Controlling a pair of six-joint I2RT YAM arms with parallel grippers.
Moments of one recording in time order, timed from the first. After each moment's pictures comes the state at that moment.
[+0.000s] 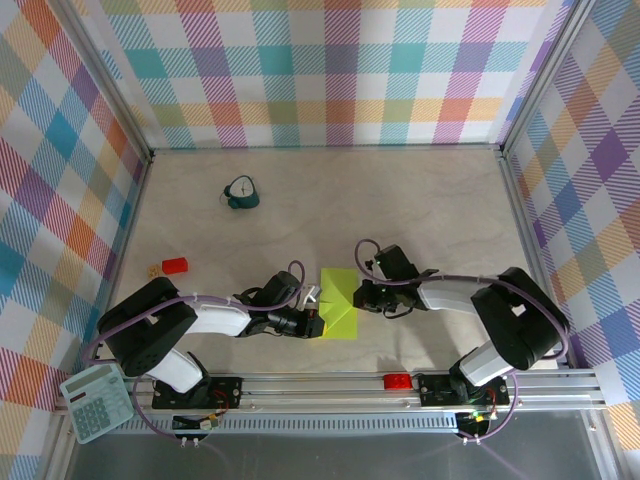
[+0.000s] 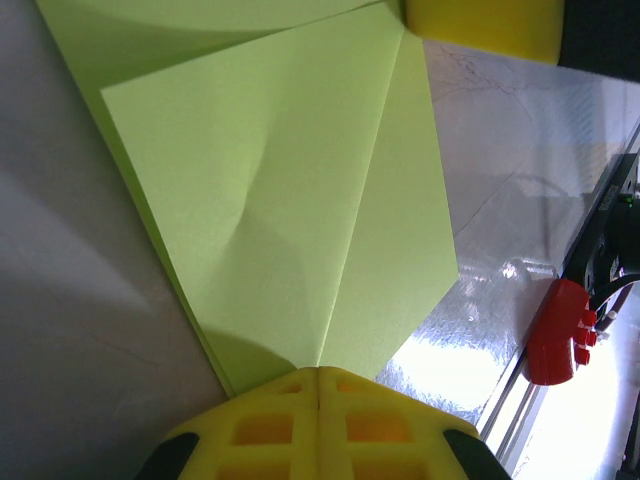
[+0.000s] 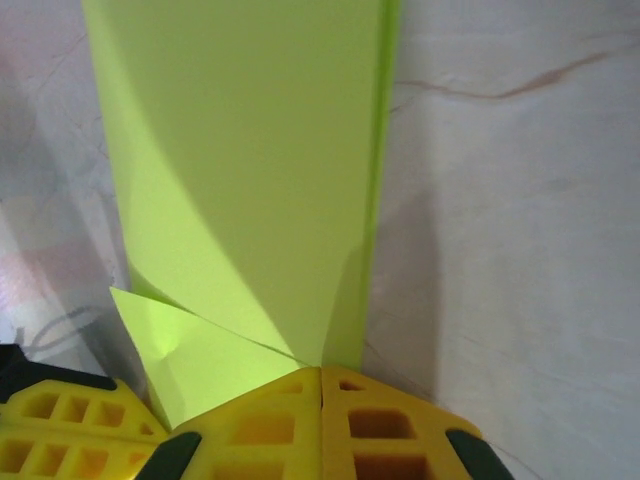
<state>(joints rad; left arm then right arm) -0.83 1.53 0.45 0.21 0.52 -0.70 0.61 1.51 0.57 -0.09 -0.43 0.69</state>
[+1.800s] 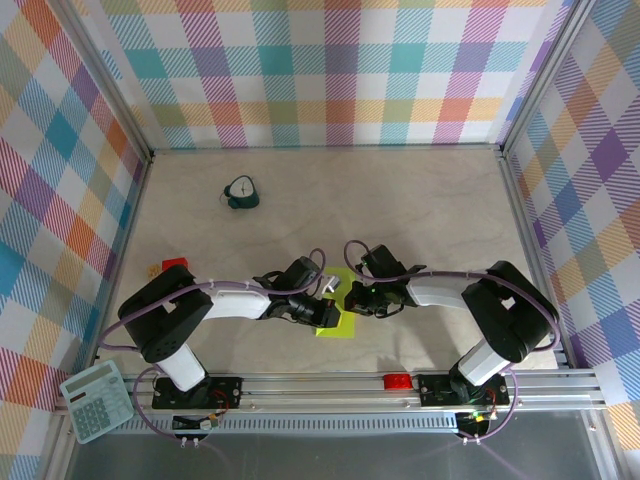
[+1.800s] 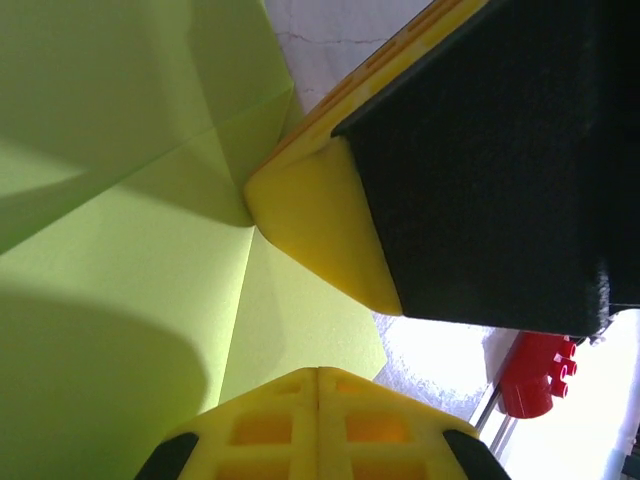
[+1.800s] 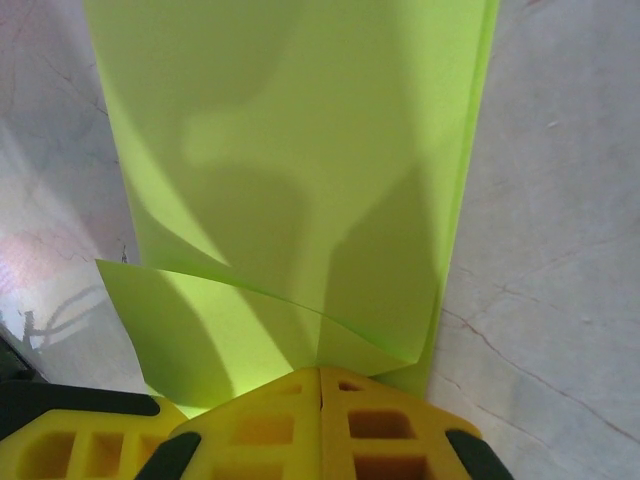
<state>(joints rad) -0.86 1.65 0.69 0.03 0.53 -0.63 0.69 1.58 0.65 -0.15 -0.45 0.77</state>
